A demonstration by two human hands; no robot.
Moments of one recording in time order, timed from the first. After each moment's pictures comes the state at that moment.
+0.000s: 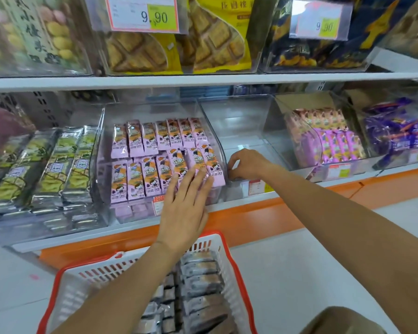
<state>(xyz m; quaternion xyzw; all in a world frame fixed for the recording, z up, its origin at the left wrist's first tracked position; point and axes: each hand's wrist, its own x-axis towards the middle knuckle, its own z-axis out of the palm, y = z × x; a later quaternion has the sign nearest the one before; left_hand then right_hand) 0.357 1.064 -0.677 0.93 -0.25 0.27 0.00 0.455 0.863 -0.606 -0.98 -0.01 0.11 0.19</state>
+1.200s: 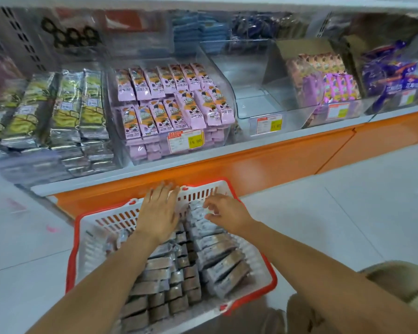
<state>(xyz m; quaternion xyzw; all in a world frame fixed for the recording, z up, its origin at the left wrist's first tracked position) 0.283 1.162 -0.775 0.97 -0.22 0.01 0.02 0.267 0.946 -0.772 -0.96 -0.11 0.11 0.25</state>
